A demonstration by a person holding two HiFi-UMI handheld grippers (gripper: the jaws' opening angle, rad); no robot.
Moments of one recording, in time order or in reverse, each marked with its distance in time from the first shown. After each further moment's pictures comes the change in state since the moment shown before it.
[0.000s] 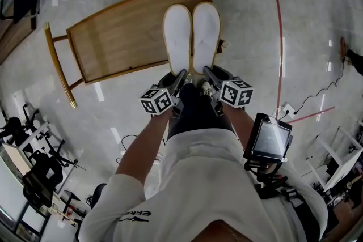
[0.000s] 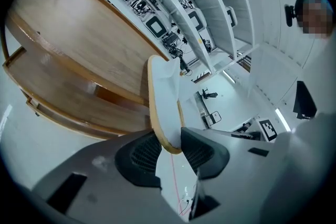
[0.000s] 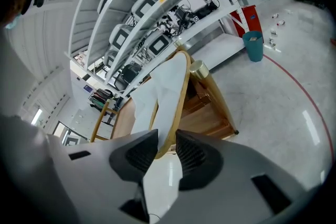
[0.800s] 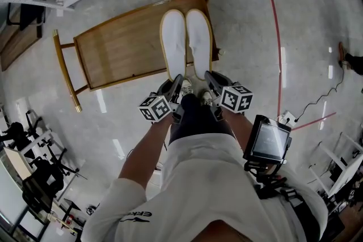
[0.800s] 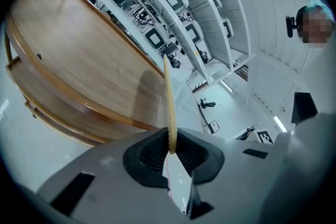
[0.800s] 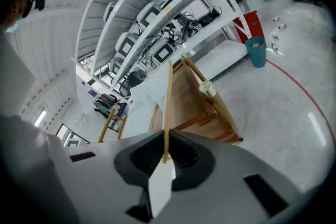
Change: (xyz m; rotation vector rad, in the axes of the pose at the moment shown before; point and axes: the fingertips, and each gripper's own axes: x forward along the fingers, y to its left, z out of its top) left arm -0.017 -0.021 0.031 -0.019 -0.112 -0.020; right arm -0.015 0.021 0.023 -0.013 -0.069 0.041
